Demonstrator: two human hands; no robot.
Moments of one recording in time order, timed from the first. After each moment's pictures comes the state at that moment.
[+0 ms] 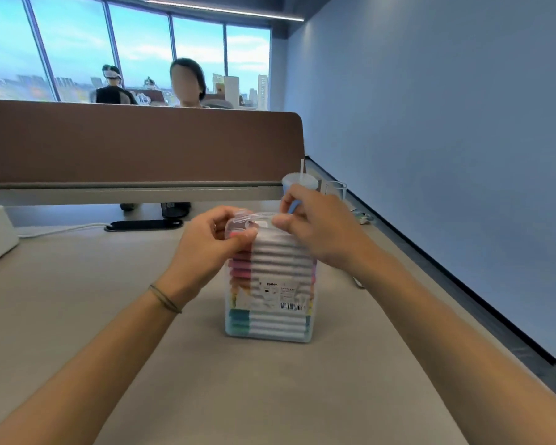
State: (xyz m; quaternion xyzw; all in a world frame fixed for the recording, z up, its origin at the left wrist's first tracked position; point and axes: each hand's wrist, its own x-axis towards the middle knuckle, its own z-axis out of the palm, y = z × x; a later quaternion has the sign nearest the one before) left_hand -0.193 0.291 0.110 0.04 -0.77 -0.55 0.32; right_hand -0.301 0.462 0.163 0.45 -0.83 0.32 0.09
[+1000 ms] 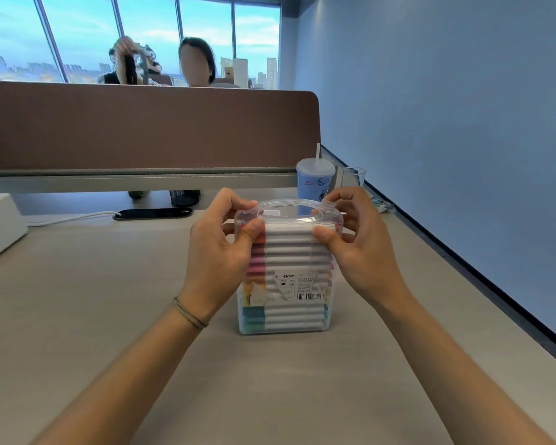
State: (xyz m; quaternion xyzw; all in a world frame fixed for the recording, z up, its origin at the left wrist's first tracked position) left_hand -0.196 0.303 0.092 0.02 -0.78 -0.39 0.49; right_hand -0.314 0.475 0.097 0.42 -0.68 0.60 0.07
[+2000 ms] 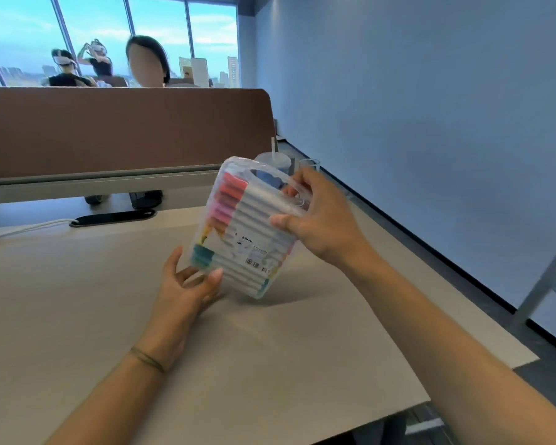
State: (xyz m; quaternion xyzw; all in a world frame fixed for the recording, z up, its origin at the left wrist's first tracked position) left_hand -0.173 0.315 0.009 0.18 -0.60 -0.73 0.28; right_hand -0.290 0.504 0.137 0.38 -0.78 0.48 0.09
